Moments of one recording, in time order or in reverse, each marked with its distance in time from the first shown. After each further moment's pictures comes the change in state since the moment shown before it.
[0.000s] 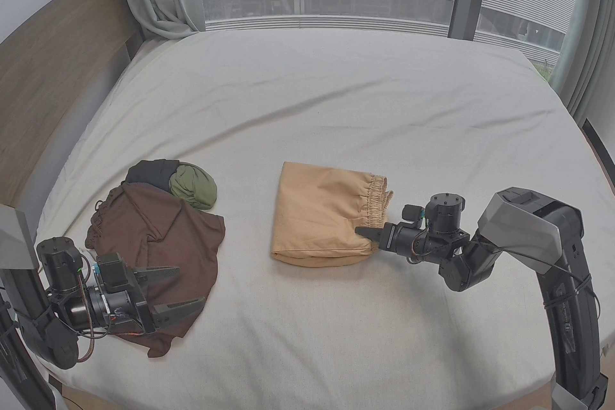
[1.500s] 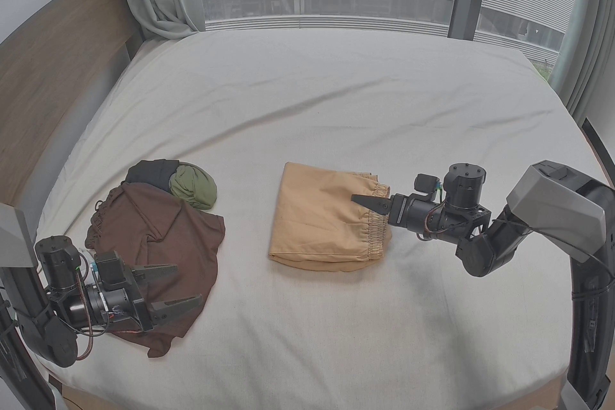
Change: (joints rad) left arm 0.020 0.003 -0.009 0.000 -0.013 -0.003; right arm 0.021 -0.230 0.129 -0.007 -0.030 -0.025
